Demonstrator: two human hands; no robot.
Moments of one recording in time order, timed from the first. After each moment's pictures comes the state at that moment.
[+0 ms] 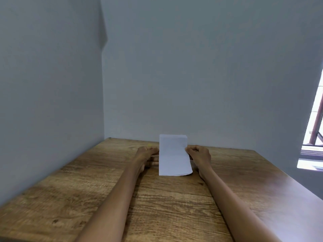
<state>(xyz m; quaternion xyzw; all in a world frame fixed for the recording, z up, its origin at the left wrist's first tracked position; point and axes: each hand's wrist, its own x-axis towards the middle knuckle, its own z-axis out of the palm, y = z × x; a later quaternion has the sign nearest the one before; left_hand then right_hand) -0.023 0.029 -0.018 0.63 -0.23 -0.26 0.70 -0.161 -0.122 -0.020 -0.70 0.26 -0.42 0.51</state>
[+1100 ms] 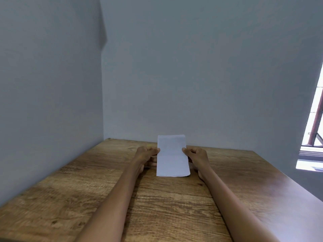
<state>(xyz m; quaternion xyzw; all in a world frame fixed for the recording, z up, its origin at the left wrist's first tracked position) -0.032 0.037 -0.013 0.64 -0.26 -0.23 0.68 -0.160 -0.127 -0.024 -0.69 0.19 -0.37 0.59</state>
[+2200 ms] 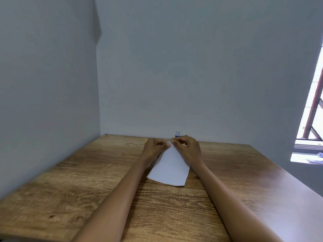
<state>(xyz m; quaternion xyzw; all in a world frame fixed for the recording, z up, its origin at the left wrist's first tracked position) -0.055 0.014 -0.014 0.65 -0.42 -0.10 0.62 -0.154 -0.111 -0.017 -0.82 0.11 -0.45 0.35</state>
